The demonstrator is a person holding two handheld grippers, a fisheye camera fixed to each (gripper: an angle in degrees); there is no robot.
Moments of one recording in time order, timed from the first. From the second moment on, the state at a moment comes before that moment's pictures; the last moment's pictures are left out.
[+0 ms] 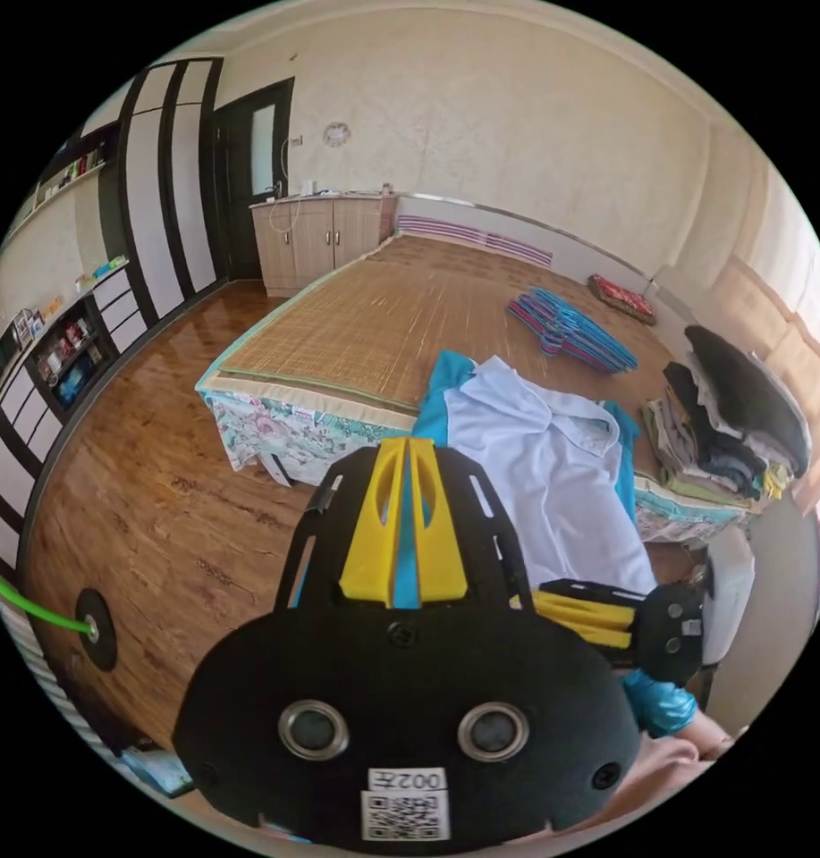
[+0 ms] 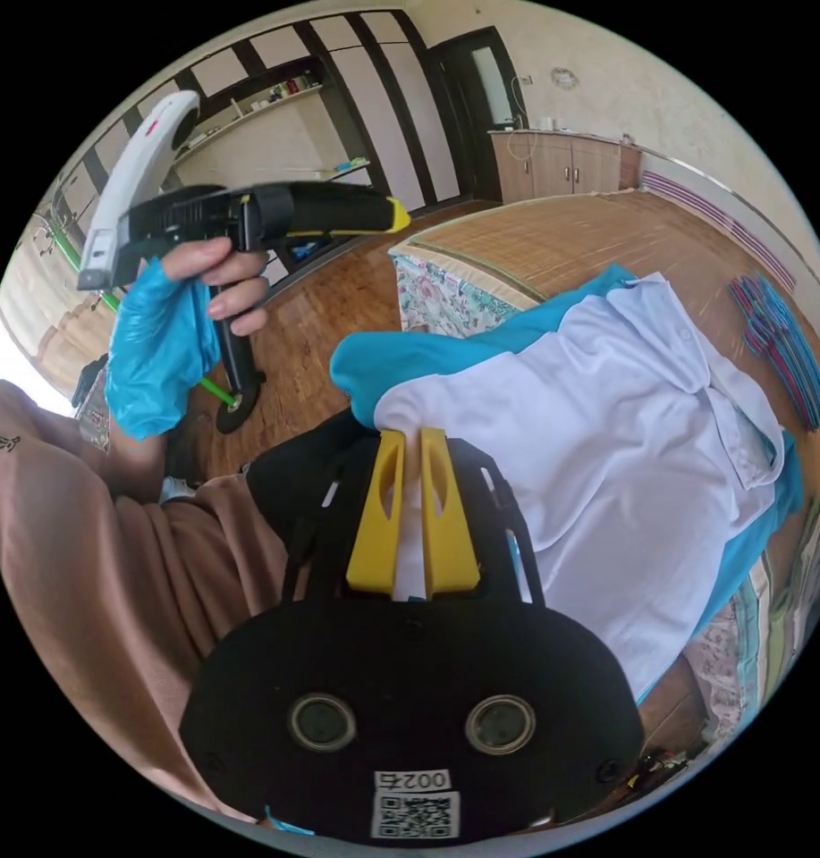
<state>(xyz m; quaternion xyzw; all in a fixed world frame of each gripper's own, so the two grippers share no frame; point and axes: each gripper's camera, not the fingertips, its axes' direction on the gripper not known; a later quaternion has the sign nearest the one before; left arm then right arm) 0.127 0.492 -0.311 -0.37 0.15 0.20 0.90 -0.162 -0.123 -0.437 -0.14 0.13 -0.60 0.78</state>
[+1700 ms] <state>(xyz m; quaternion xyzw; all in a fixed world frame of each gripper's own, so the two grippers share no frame) 0.091 0.465 -0.213 -0.36 0.33 0.44 0.75 -0.183 -0.214 -0.483 -0.07 0.11 -0.59 0.79</state>
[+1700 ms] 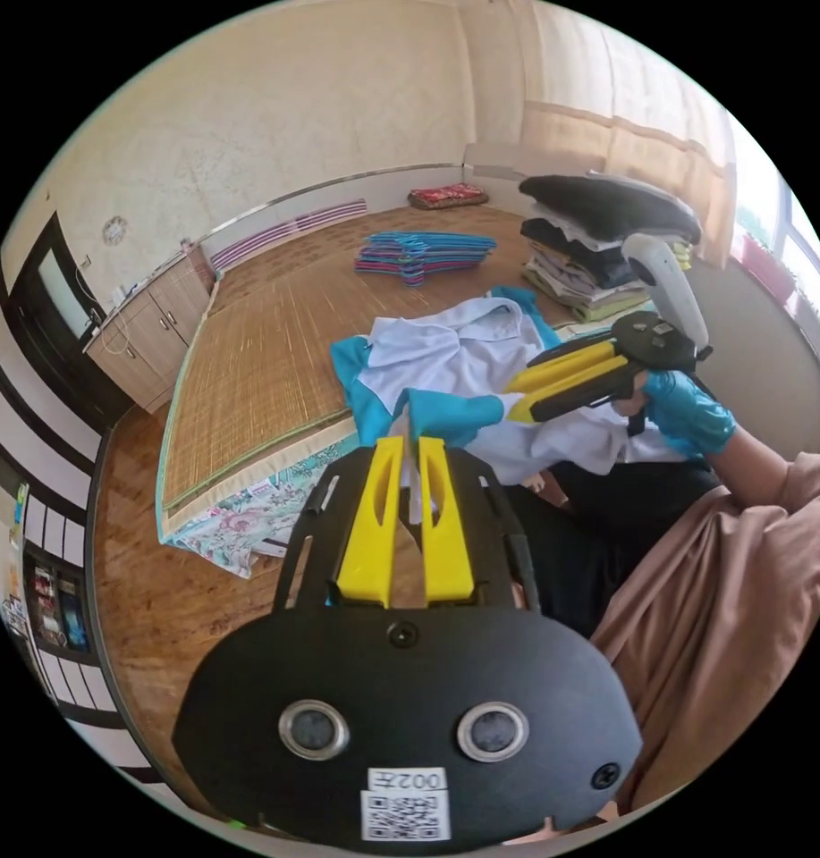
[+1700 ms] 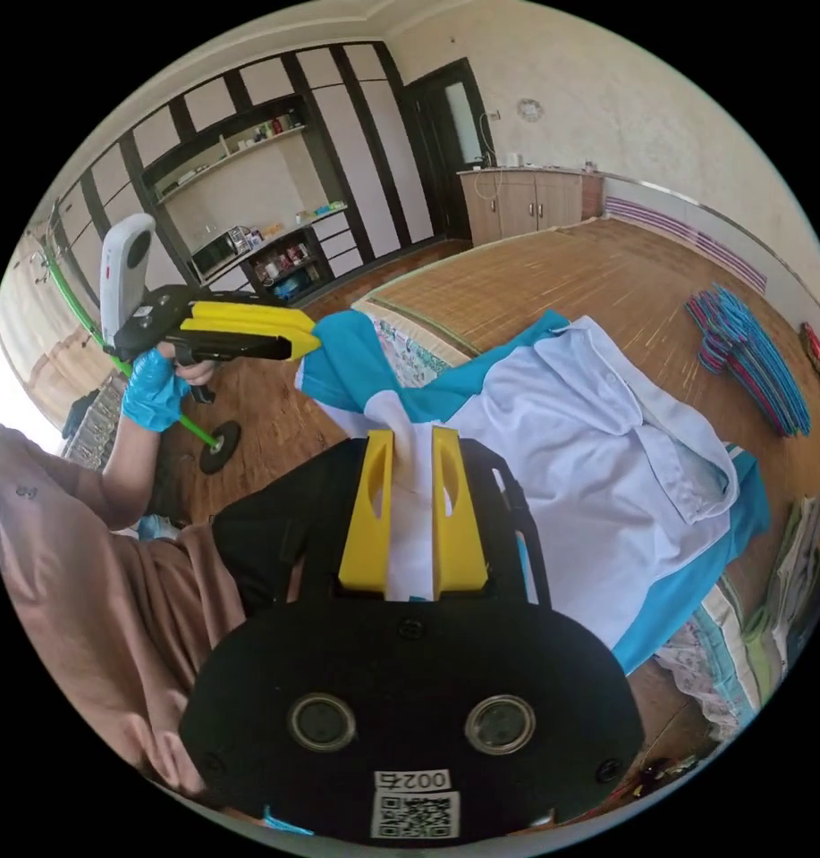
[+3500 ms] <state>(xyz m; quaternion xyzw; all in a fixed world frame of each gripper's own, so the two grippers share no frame) 0.074 0.475 -0.221 -0.39 0.26 0.36 0.81 0.002 -0.274 -0.727 -0.08 0.04 -0.31 0.95</state>
